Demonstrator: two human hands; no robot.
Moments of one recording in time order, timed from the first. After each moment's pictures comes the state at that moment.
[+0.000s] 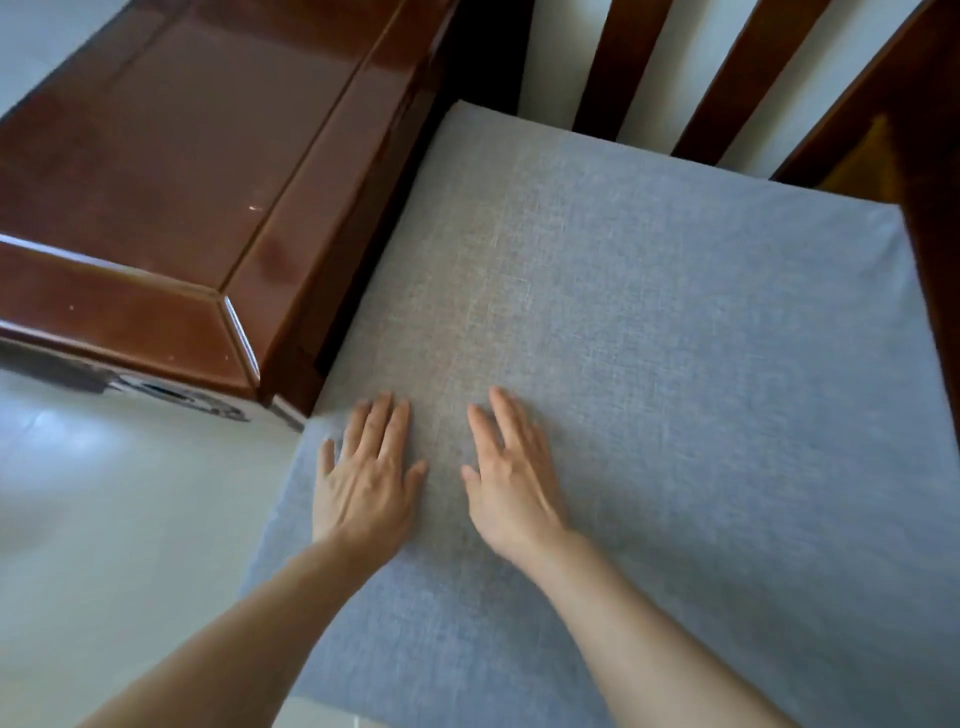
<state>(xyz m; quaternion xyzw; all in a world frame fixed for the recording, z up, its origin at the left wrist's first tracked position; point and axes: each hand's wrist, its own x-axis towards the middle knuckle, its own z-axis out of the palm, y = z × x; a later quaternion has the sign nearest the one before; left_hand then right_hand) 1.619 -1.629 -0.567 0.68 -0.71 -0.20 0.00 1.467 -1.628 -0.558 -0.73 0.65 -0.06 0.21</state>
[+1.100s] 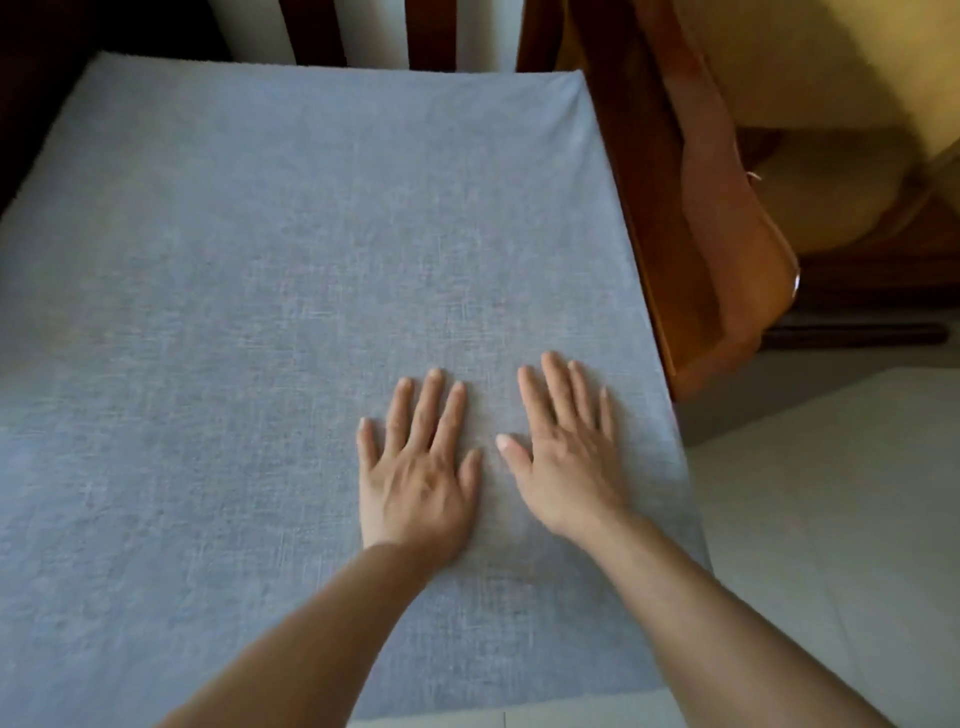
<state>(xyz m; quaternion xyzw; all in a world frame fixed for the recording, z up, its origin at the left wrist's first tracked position) 1.318 -1.512 -0.595 0.53 -0.83 -0.16 0.02 1.171 -1.477 -0.585 -0.60 0.79 -0.04 0.12</state>
